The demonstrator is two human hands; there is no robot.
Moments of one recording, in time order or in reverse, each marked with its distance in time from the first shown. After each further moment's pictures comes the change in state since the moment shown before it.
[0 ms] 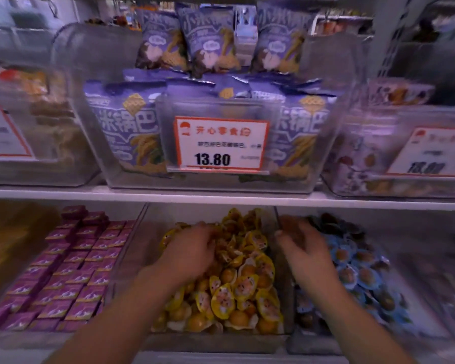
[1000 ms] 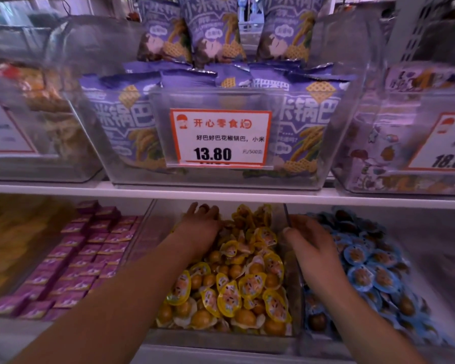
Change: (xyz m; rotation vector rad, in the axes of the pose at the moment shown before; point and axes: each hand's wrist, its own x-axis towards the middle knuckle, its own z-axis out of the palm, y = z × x) left_hand 0.050 -0.028 0.013 0.760 -0.191 0.134; right_hand 0.009 0.024 0.001 0.140 -0.079 0.100
